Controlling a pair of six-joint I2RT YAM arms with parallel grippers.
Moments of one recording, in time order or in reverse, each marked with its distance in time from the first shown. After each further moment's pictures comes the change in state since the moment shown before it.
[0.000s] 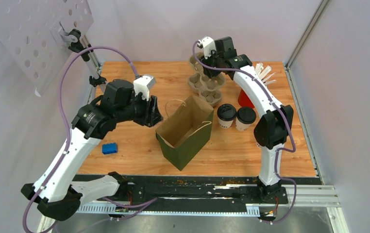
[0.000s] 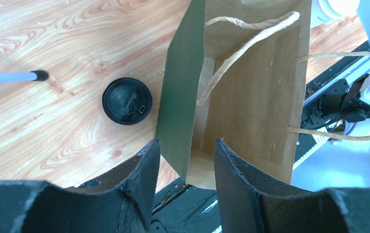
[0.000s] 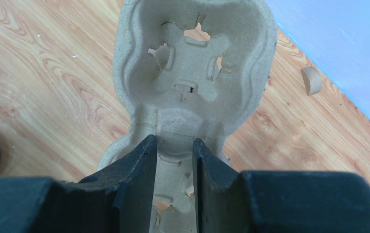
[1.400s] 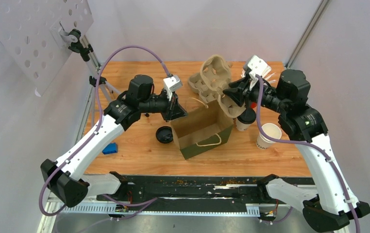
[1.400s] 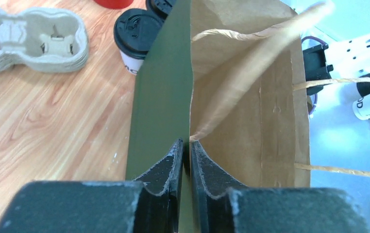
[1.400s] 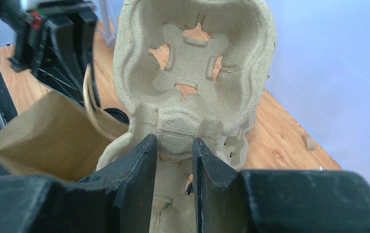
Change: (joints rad) left arm 0.000 0.117 -0.216 0.517 0.452 0.215; right arm 0.001 -0.991 -0.612 0.094 -0.335 0.045
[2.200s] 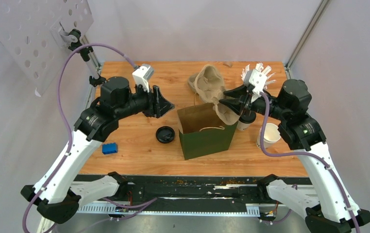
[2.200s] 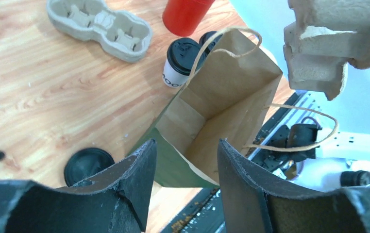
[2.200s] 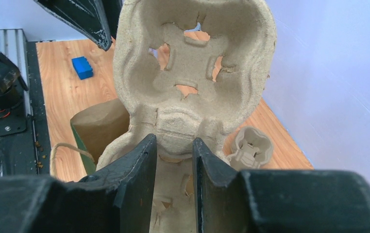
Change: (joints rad) left arm 0.000 -0.137 0.143 -0.146 -0.340 -0.291; right arm 0.000 -0.094 -0.142 0.146 -0.193 -0.048
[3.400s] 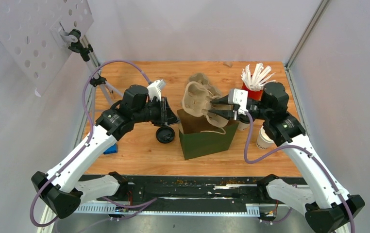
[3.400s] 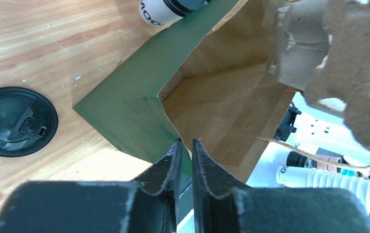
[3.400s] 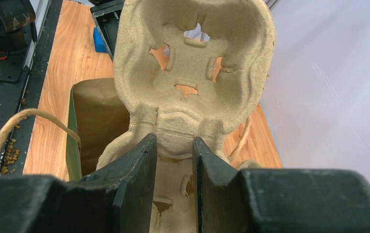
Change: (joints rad) left arm -0.026 0.024 -0.230 0.048 0.072 -0.295; right arm 0.029 0.036 -0.213 0.200 -0.237 -0.276
